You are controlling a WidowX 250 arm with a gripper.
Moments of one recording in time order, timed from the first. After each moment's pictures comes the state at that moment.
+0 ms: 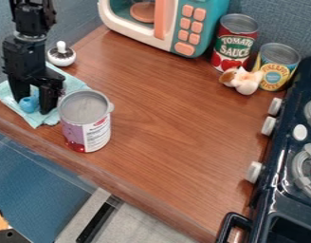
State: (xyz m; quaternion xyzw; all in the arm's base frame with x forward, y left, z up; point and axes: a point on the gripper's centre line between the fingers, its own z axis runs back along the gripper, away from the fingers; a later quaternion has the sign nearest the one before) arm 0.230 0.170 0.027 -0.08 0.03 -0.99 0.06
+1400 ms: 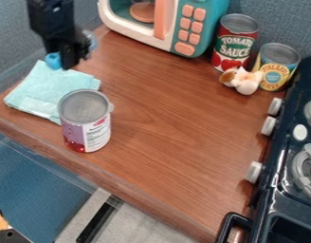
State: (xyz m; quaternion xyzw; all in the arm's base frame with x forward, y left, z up) arm 0.277 0.136 0.100 0.04 0.11 -0.99 -0.06
